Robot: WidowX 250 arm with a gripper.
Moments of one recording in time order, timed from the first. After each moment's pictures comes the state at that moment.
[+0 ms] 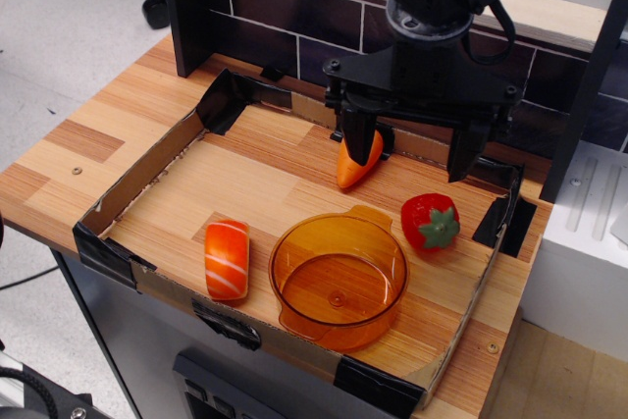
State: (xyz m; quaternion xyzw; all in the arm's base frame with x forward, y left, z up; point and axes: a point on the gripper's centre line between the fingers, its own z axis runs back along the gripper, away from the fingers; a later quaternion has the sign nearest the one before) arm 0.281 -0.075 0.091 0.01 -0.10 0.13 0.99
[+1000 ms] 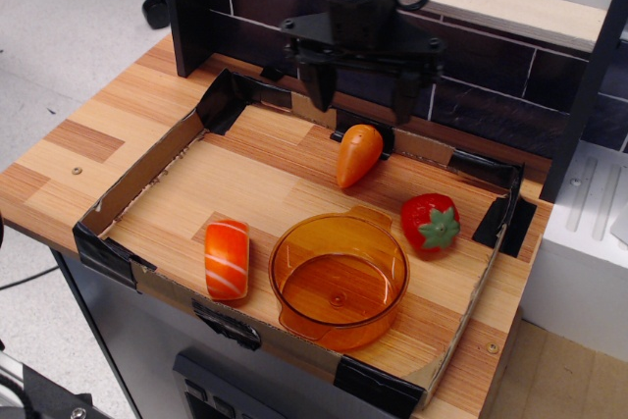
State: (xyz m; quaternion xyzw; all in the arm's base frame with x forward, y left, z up) arm 0.331 -0.019 0.075 -0.02 -0.14 0.09 0.99
